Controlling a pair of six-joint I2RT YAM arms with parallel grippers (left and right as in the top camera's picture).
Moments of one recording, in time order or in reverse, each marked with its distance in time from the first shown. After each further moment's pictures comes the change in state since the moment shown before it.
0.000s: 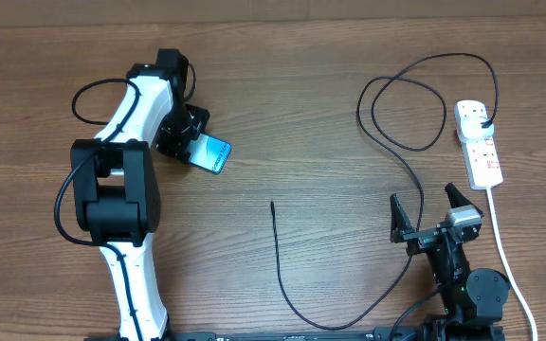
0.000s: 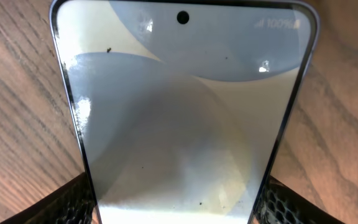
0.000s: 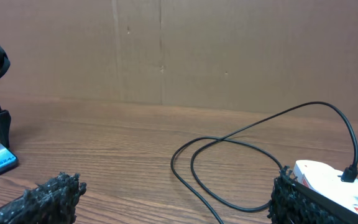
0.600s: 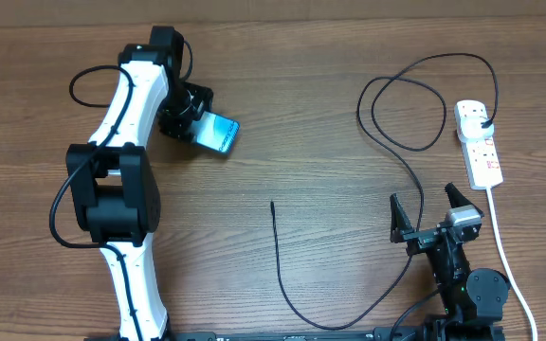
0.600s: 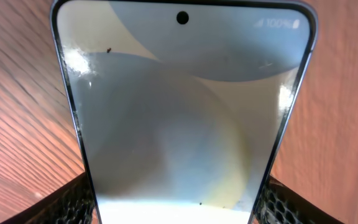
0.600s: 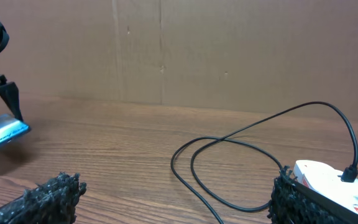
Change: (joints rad) left arm 0.000 0.000 0.173 -0.080 0.151 0.023; right arm 0.000 0.000 0.000 0.000 0.000 0.000
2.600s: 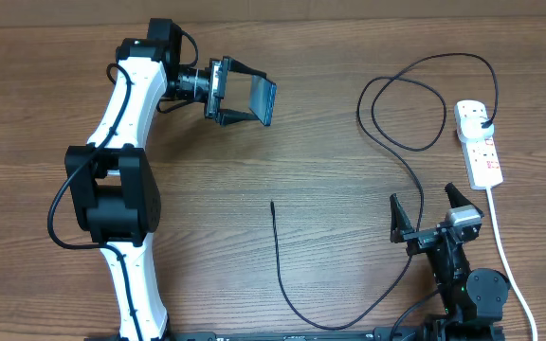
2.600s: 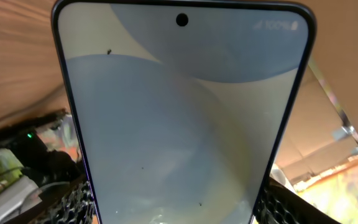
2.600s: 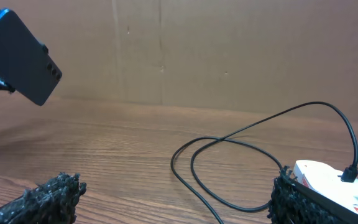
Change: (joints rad) left arm 0.000 0.000 0.032 -0.004 1.087 0.211; right arm 0.000 0.000 0.000 0.000 0.001 0.001
